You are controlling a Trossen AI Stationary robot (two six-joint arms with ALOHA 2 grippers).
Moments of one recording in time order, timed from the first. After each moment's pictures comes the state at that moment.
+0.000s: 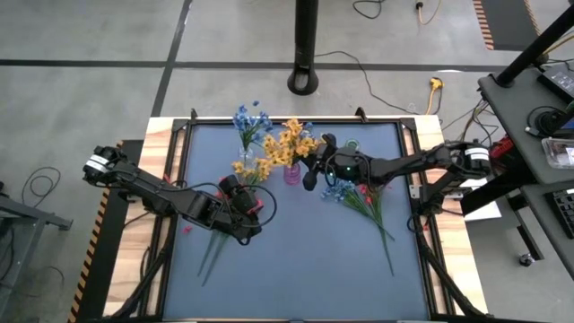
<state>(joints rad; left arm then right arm) -0.39 1.41 0.97 -0.60 -0.75 -0.59 -0.14 1.57 0.78 0.59 0.31 0.08</state>
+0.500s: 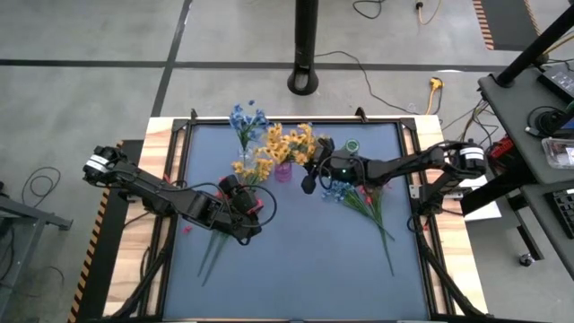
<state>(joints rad) -0.39 1.41 0.97 -0.60 -0.75 -0.59 -0.14 1.60 0.78 0.57 0.31 0.06</state>
